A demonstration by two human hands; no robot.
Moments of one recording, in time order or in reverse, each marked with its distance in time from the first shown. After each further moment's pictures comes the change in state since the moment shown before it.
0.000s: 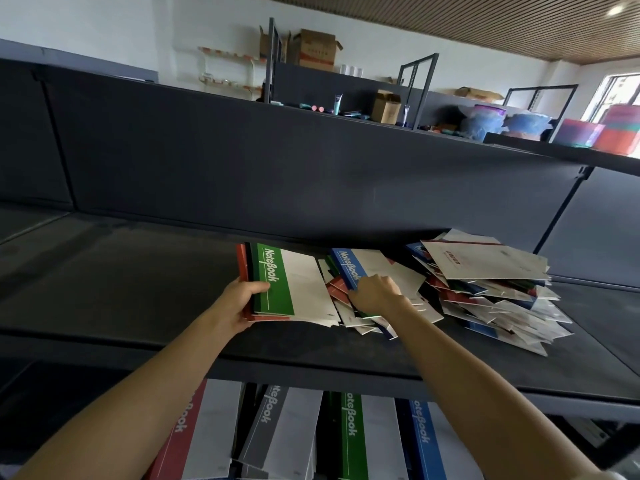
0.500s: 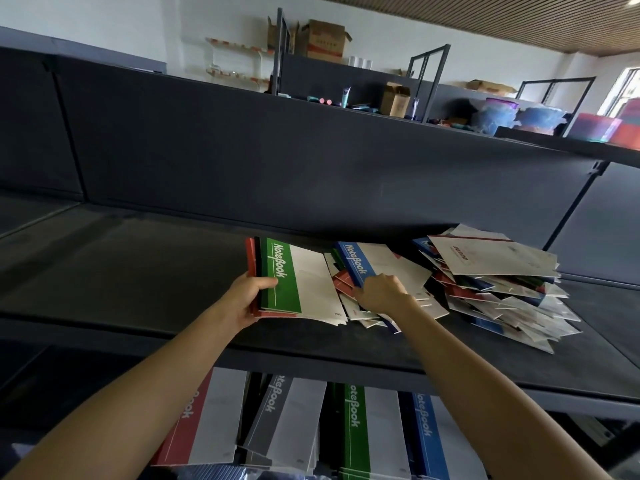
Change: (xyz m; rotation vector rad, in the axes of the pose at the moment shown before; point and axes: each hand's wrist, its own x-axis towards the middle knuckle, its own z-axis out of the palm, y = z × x) left_hand -0.004 -0.003 0.001 0.051 0.016 -0.025; right_hand -0.012 -0.004 0.001 -0.174 0.043 -0.099
